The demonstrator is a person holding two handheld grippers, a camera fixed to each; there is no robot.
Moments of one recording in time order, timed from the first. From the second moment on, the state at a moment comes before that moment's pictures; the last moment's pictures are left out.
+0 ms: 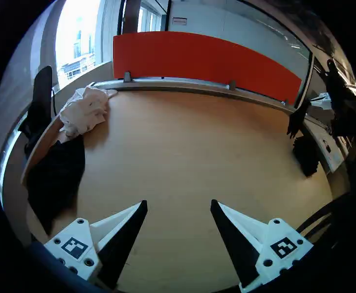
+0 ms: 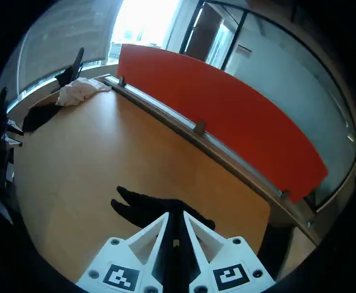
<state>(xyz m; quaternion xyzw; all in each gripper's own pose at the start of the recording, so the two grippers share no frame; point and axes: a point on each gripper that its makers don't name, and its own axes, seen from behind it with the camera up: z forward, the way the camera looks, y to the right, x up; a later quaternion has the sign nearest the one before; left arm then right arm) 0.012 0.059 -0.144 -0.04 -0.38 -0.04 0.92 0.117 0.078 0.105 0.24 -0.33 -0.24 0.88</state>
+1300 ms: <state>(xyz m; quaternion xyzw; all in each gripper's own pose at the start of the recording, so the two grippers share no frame) 0.017 0.068 -0.138 -0.05 -0.38 -0.03 0.92 0.103 0.164 0.091 0.19 -0.37 -0.23 0.88</state>
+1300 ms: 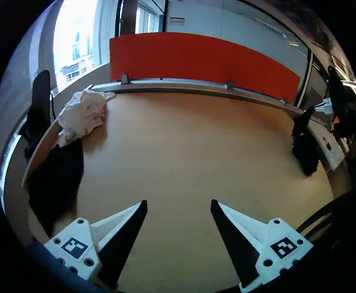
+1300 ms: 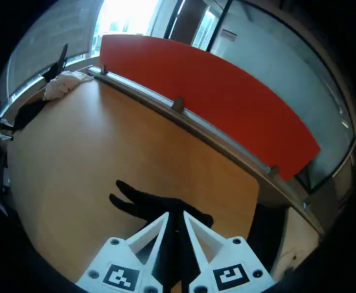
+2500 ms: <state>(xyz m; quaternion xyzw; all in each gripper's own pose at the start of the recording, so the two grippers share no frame) 0.018 0.082 -0.145 -0.07 -0.38 -0.02 0.92 0.033 0.251 -0.037 0.12 -0.46 -0.20 0.85</state>
